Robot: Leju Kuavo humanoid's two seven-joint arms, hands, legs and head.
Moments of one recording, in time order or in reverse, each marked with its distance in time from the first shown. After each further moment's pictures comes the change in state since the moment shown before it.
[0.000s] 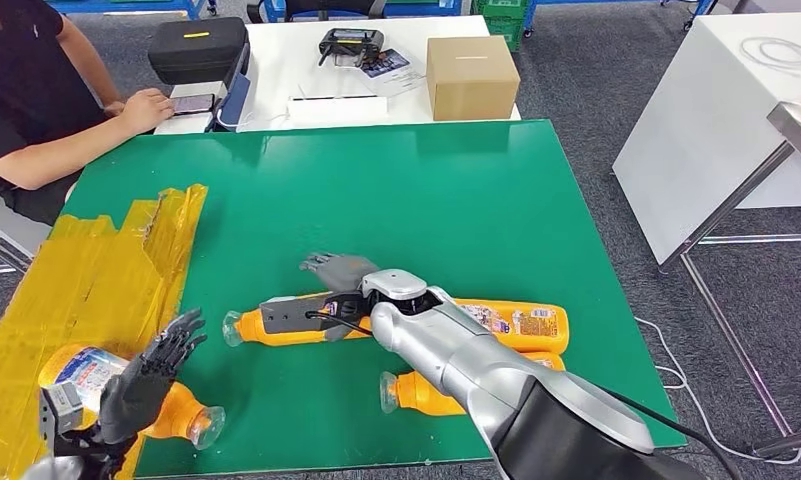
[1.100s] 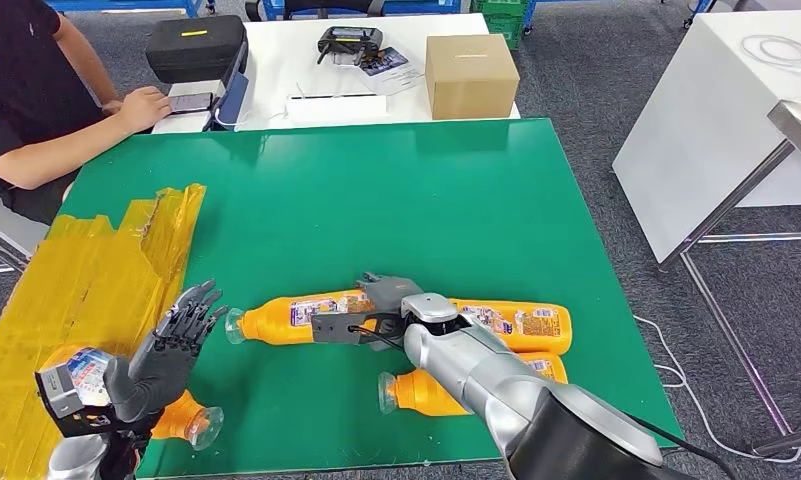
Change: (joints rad) left arm -0.065 -0.116 0.011 -0.038 0.036 -0.105 0.000; right arm 0.072 -0.049 -0.037 0.113 0.066 -0.084 0.059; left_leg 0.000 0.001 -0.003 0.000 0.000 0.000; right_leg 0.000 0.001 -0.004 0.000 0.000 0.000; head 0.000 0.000
